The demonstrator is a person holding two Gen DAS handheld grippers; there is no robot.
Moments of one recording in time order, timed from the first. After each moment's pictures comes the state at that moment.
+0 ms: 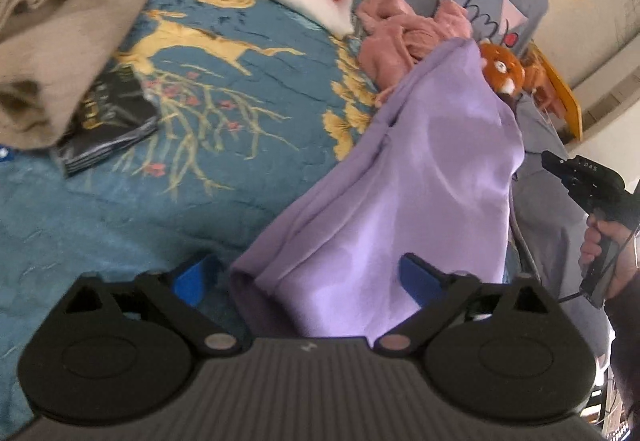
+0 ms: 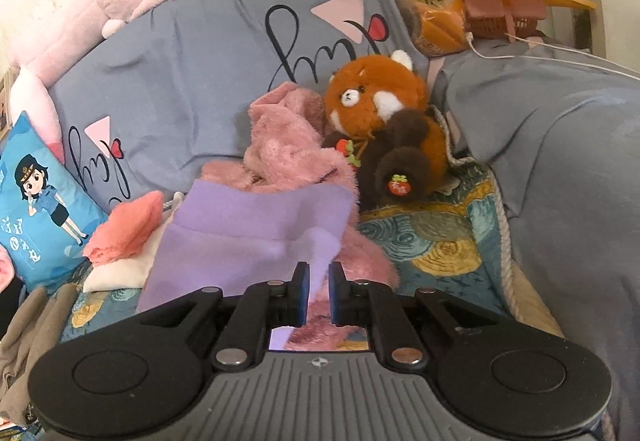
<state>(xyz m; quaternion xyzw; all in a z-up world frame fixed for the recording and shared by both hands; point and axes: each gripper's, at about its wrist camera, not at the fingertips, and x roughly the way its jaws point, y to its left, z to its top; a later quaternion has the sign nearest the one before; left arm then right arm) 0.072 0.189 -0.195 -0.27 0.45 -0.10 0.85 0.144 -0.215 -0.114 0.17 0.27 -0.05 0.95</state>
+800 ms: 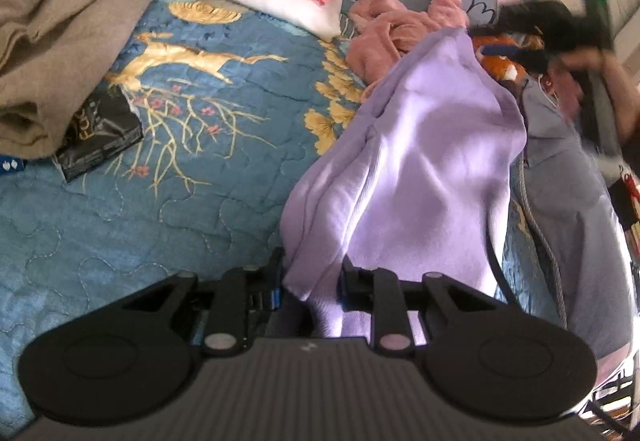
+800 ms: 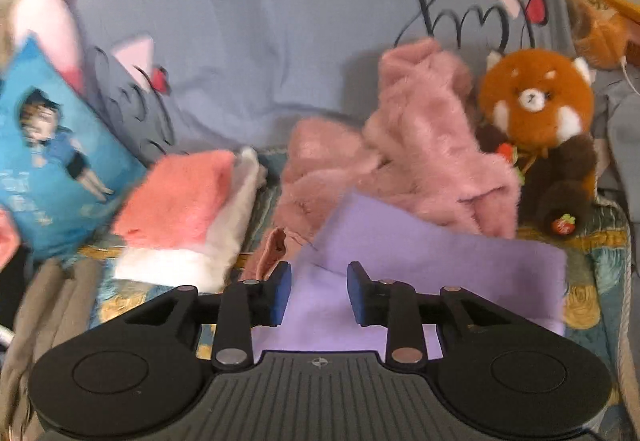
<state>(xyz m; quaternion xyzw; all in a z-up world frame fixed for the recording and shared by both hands) 0.060 0.160 -0.178 -0.23 0.45 -0.08 0.86 0.326 -0.063 -0.078 0.10 0.43 -0.04 0.90</state>
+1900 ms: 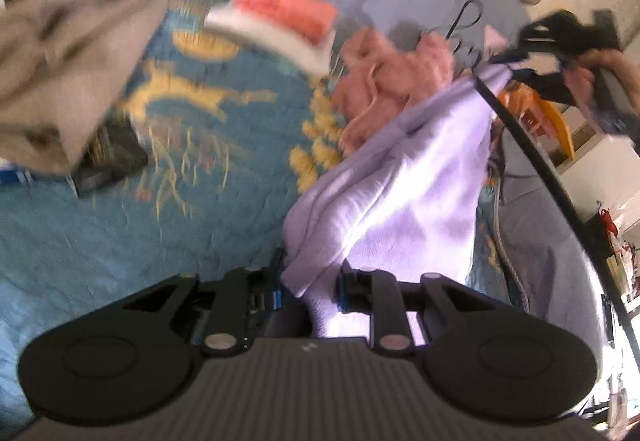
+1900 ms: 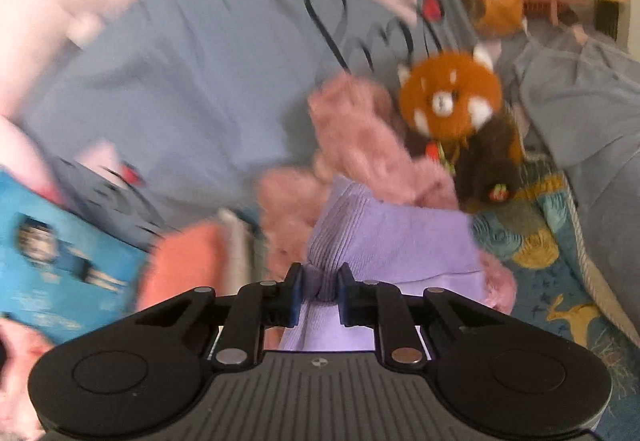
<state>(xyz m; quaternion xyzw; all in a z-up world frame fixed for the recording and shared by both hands) 0.039 0.171 -0.140 -0.25 0.39 -0.08 0.88 0.240 -0.100 0.021 0.25 0.35 -0.07 0.90</state>
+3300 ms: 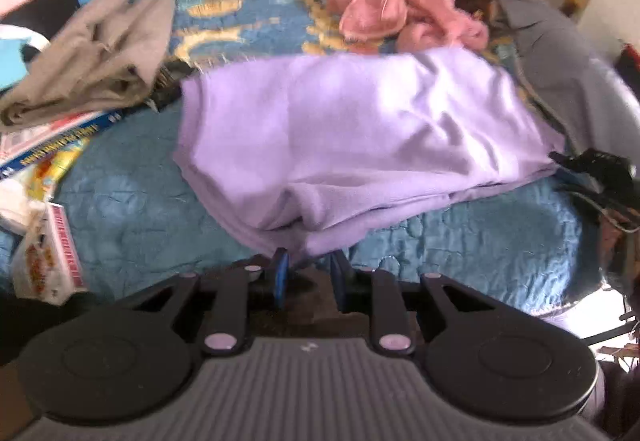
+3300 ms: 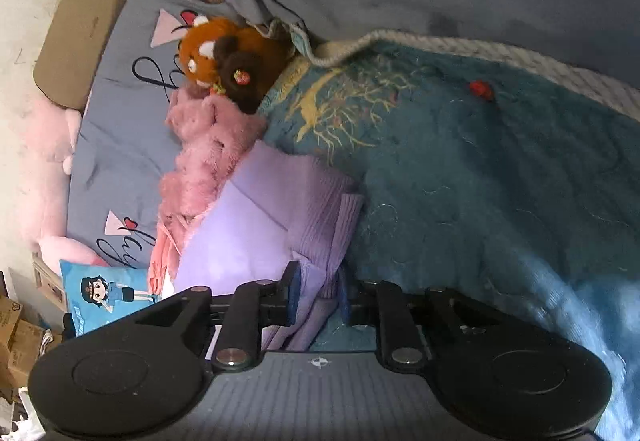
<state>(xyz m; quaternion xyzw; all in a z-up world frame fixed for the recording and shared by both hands) -0.099 0.150 -0.122 -0.06 0.47 -0.06 0.88 -0.083 -0.243 -0.241 0.51 0.26 -0.07 0.82</state>
